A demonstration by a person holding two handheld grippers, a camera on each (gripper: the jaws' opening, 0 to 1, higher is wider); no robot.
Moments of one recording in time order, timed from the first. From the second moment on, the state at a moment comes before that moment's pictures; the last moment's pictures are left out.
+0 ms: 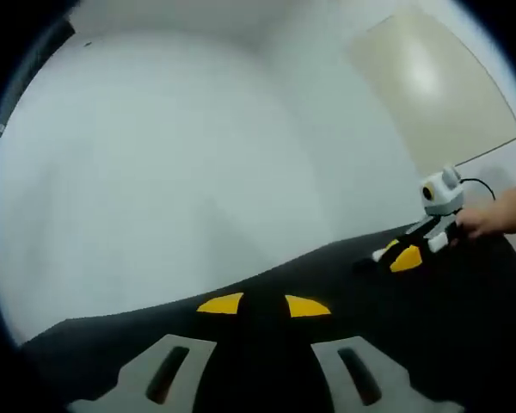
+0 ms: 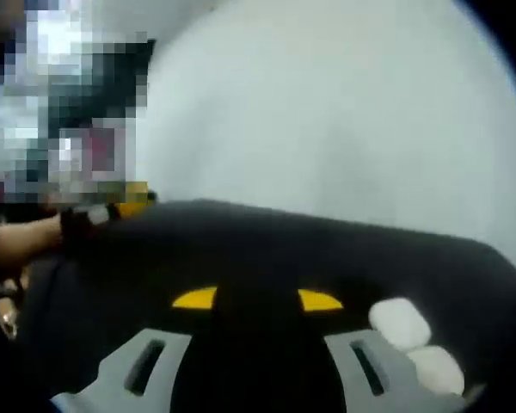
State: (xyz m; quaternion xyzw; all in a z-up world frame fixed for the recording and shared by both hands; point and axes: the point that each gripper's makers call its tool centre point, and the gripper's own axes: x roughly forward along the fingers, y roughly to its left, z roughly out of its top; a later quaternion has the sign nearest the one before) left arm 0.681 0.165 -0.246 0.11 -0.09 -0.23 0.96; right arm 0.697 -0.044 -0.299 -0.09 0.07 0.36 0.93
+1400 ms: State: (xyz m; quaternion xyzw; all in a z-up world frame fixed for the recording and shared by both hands) left arm 0.635 0.170 -0.261 0.16 -0.05 -0.20 0.96; right arm 0.703 -0.048 -0.304 -0.13 0.07 0.34 0.93
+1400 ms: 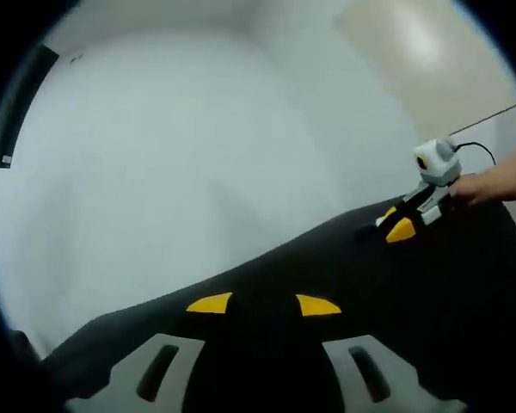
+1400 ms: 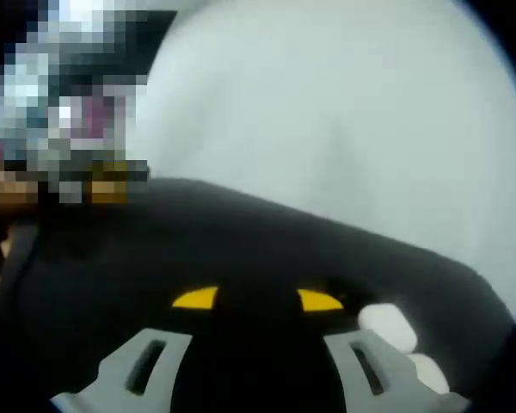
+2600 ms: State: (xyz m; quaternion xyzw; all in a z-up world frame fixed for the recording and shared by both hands) left arm 0.633 0.195 -0.230 0.07 -0.14 -0.22 0.96; right arm 0.697 -0.057 -0.276 0.00 0.03 0.36 0.93
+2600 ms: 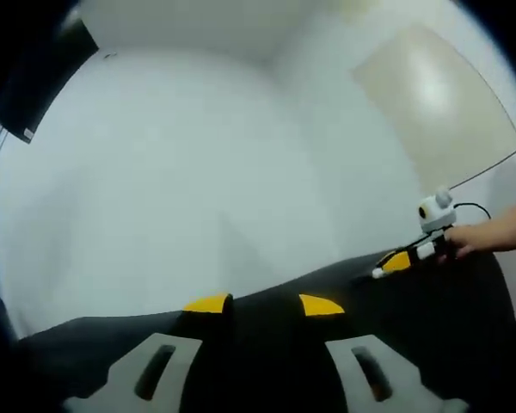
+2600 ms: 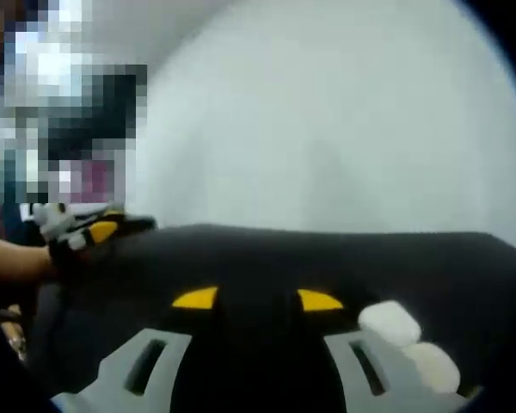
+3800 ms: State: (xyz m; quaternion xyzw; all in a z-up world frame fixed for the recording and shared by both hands) left arm 0.633 0.185 -0.238 0.12 -0.12 -0.21 0.96; right arm 0.699 -0.058 -0.287 -0.05 0.04 0.35 0.93
